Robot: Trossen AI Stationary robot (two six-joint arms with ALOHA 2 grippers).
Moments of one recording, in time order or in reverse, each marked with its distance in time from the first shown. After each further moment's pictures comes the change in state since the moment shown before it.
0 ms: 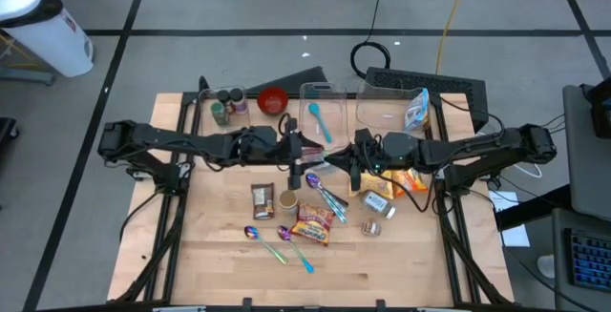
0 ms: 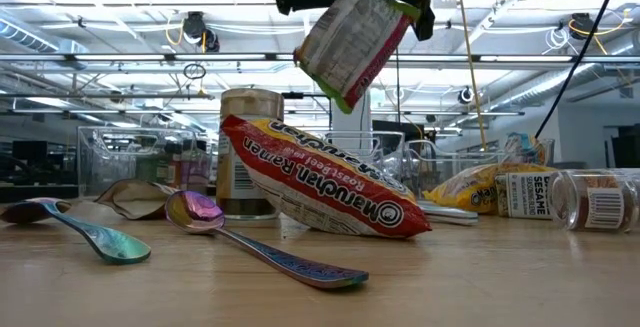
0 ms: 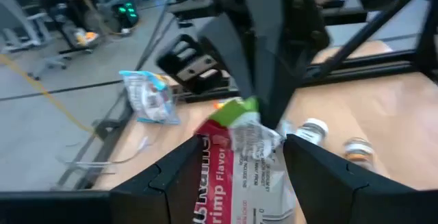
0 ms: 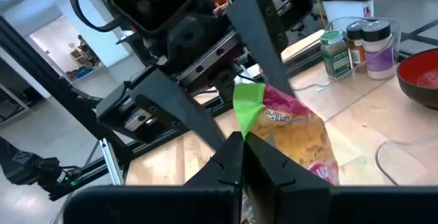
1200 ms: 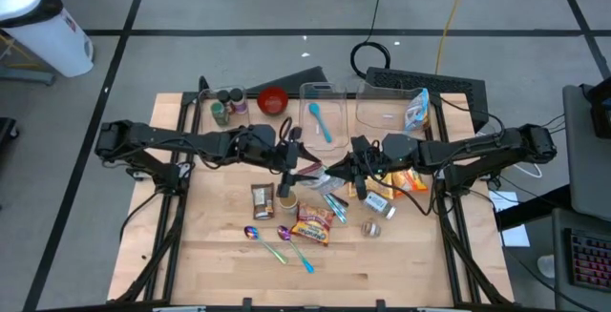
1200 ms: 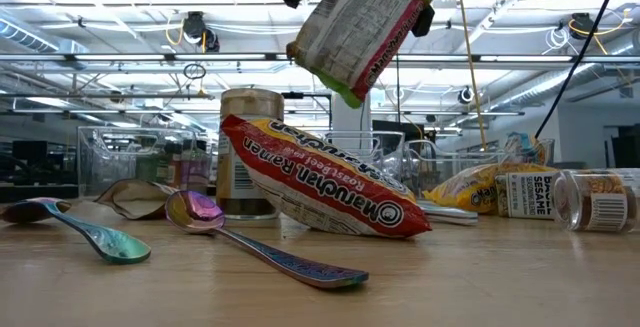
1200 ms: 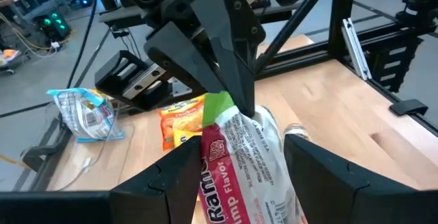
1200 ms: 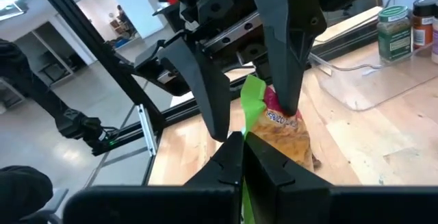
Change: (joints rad) left arm 0.005 -0.027 0.001 -0.080 0.264 0.065; right arm 0.005 -0.001 0.000 -0.016 -0.163 -0.028
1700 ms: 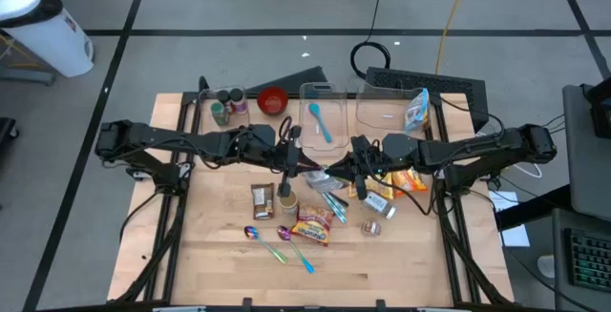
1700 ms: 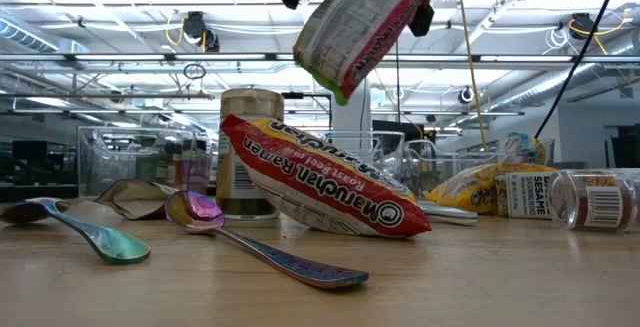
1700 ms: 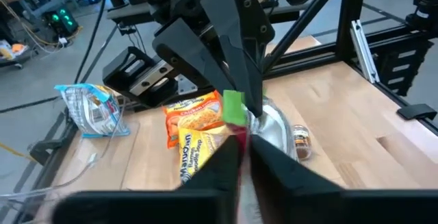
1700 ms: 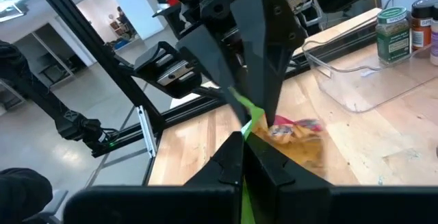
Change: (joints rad) left arm 0.000 0.000 0.000 0.010 -0.027 -0.013; right arm 0.000 0.000 0.000 0.002 0.000 -0.001
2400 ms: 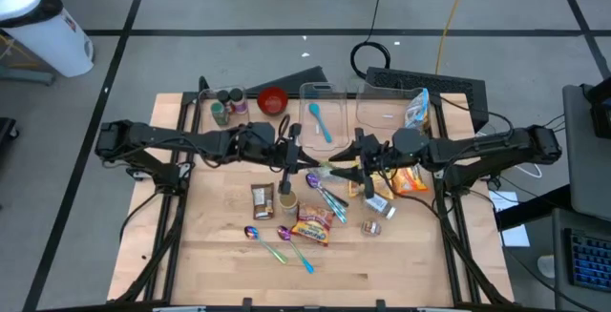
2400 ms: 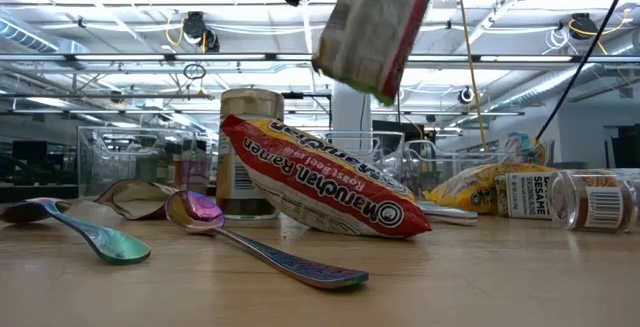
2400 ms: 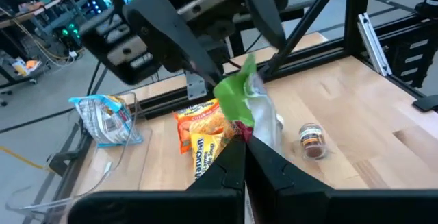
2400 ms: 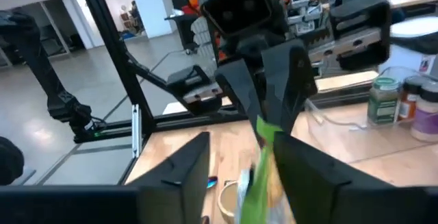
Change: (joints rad) left arm 0.011 0.000 0.000 0.014 -0.003 0.066; right arm -0.010 -0.065 0.001 0.015 -0.020 -0.249
